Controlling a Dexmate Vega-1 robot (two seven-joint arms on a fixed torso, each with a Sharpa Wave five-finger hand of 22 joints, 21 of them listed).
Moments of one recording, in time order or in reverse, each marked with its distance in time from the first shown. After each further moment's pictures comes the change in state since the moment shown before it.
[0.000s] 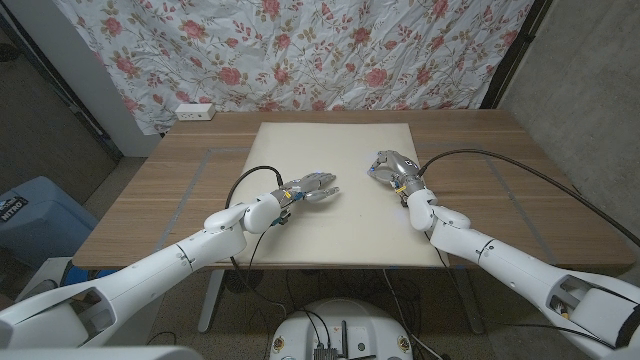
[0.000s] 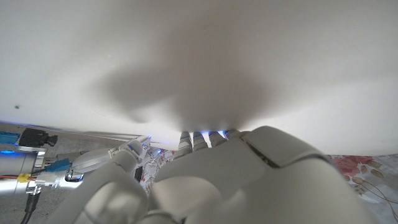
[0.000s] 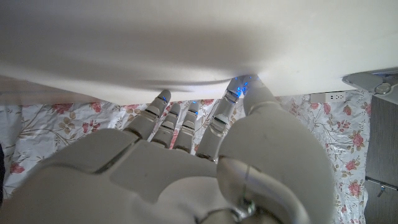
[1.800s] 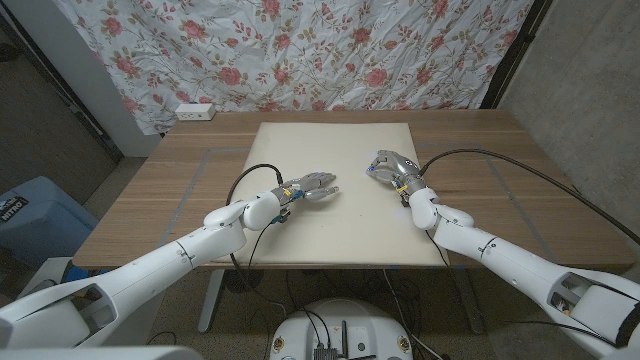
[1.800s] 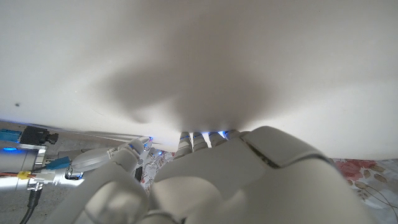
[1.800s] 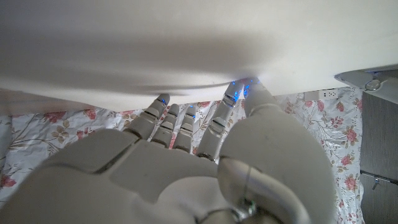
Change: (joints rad) left arm -0.014 0.000 0.003 0.010 -0.024 0.006 -0.028; left_hand 0.008 0.003 0.024 -0.007 0.000 0.011 0.000 0.000 0.000 0.009 0.002 -0.001 0.000 0.000 0.000 -0.003 -0.005 -0.002 -0.002 0.000 0.000; right arm 0.010 -0.009 0.006 0.028 0.027 0.071 0.028; right_hand -0.040 -0.040 -0.047 0.003 0.003 -0.177 0.011 -0.067 0.002 -0.076 0.032 -0.008 0.000 -0.020 0.020 -0.013 -0.003 -0.013 0.027 0.000 -0.002
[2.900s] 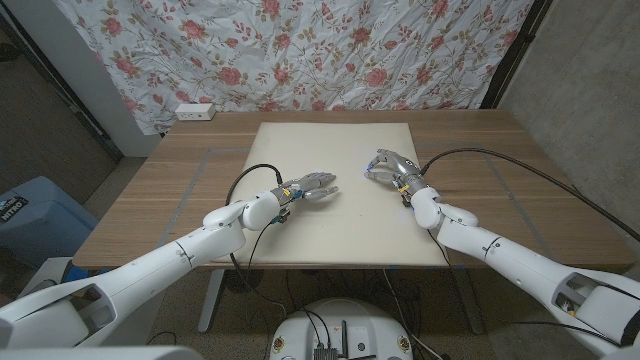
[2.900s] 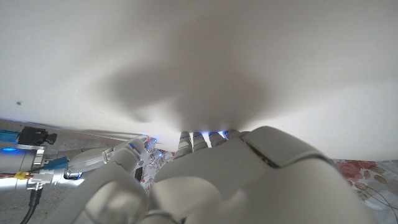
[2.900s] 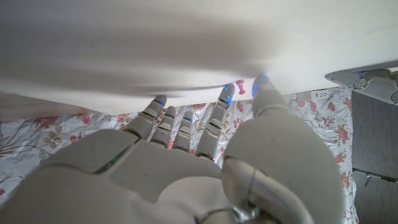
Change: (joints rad) left arm -0.001 0.003 -0.001 0.004 -0.007 -0.005 0.000; left_hand 0.000 0.000 0.008 0.003 0.000 0.000 0.000 0.000 0.000 0.000 0.000 0.000 0.001 0.000 0.000 -0.004 0.006 0.002 0.002 0.004 0.000; right arm -0.001 -0.016 0.010 -0.008 0.010 0.038 0.040; right_hand -0.038 -0.059 -0.026 0.007 0.000 -0.147 0.026 -0.056 -0.010 -0.082 0.032 -0.004 0.005 -0.041 0.041 -0.022 0.003 -0.029 0.029 -0.001 0.000
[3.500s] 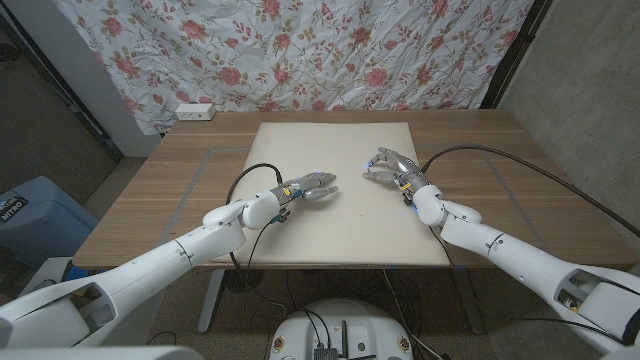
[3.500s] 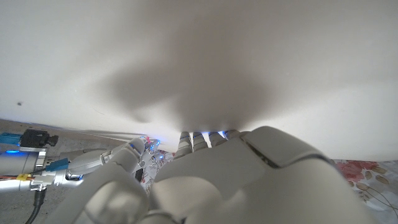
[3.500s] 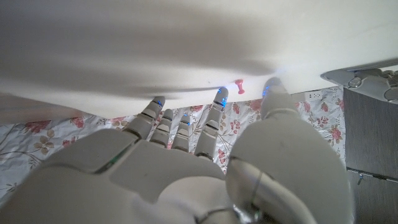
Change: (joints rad) left arm -0.004 0.000 0.000 0.005 -0.001 -0.002 -0.003; left_hand 0.000 0.000 0.007 -0.001 0.000 0.011 0.000 0.000 0.001 0.006 0.006 -0.002 -0.001 0.000 0.000 0.004 0.000 -0.001 -0.001 0.000 0.001; right arm 0.015 -0.013 0.004 0.018 0.014 0.053 0.040; right_hand -0.081 -0.046 -0.034 0.018 0.000 -0.090 0.035 -0.048 -0.014 -0.073 0.023 -0.004 0.000 -0.043 0.025 -0.019 0.005 -0.040 0.018 0.000 0.006
